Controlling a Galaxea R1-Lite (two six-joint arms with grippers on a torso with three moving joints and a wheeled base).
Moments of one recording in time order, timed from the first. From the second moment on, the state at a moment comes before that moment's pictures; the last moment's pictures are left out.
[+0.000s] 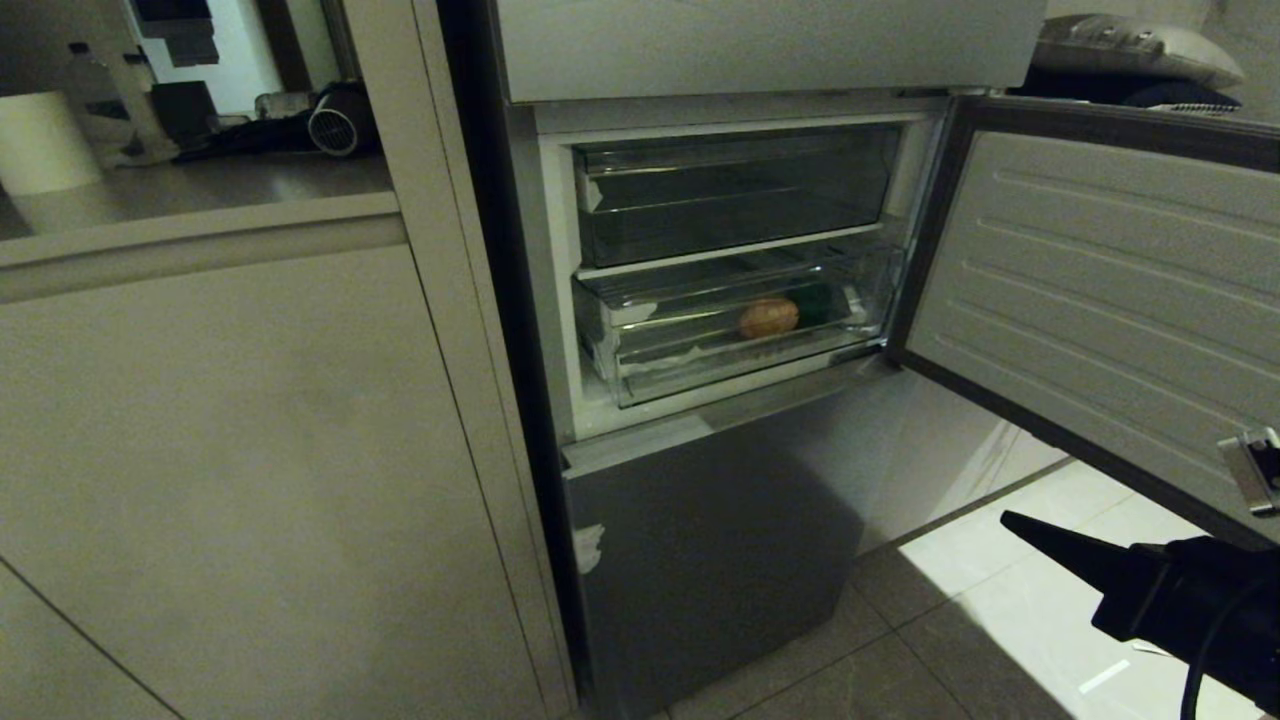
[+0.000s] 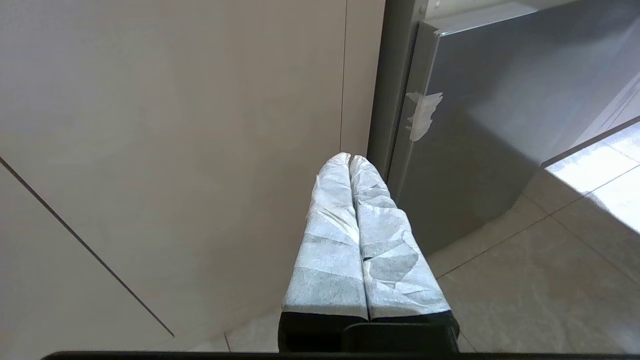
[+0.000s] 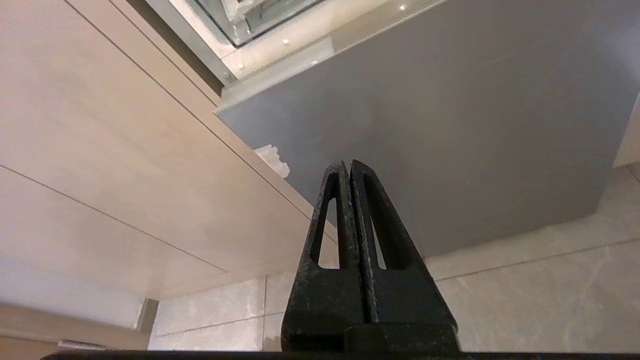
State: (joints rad) left arm 0.00 0.00 -0.04 0.10 0.01 0.00; right arm 0.21 1.30 -0.18 -0.96 0.24 0.42
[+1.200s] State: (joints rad) left arm 0.00 0.00 -0.04 0.10 0.01 0.00; right arm 0.16 2.04 -0.63 -1.52 0.14 0.34
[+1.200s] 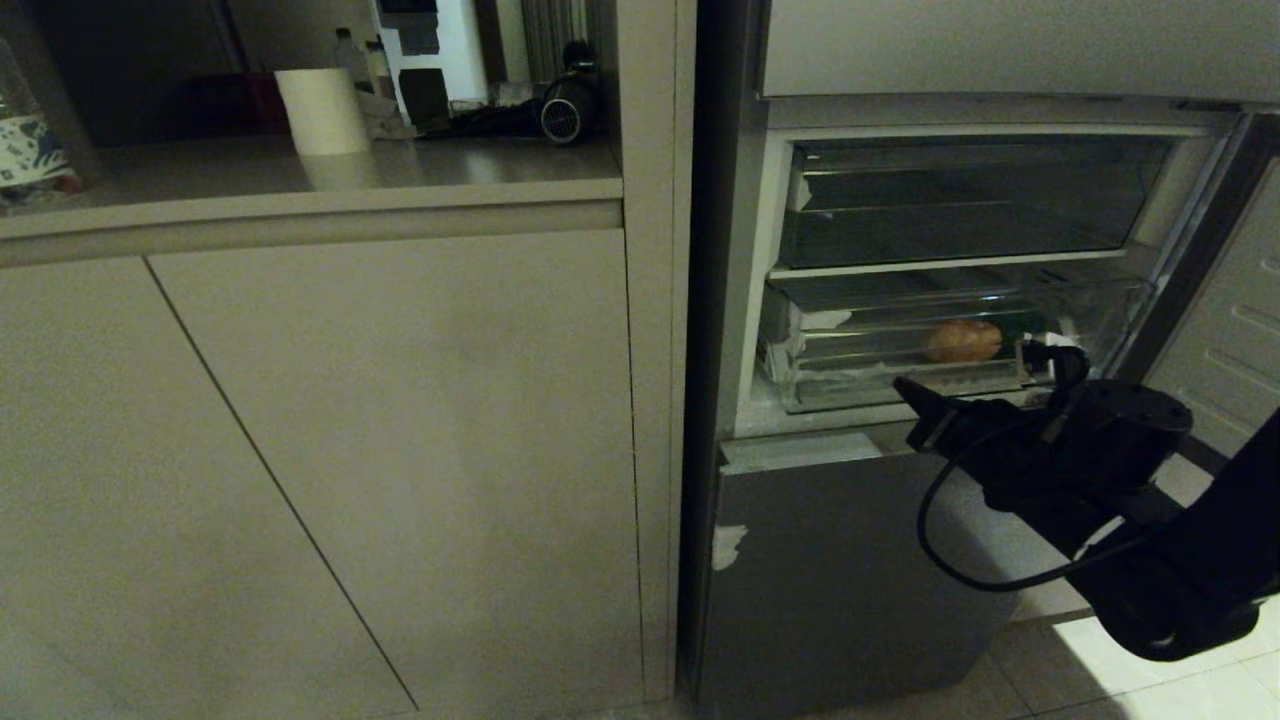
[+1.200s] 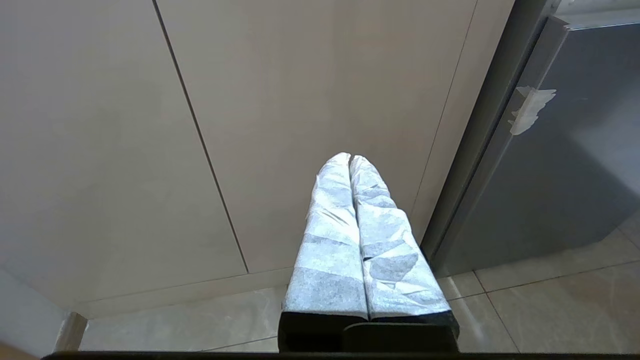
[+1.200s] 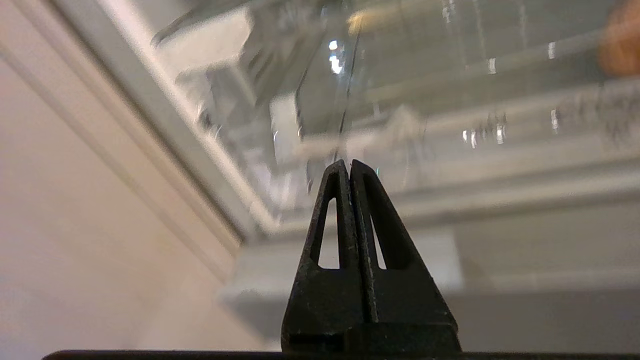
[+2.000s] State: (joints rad) left arm 0.00 0.00 -0.04 0.10 0.01 0.00; right arm 0.14 2.22 -1.14 -1.19 0.14 0.35
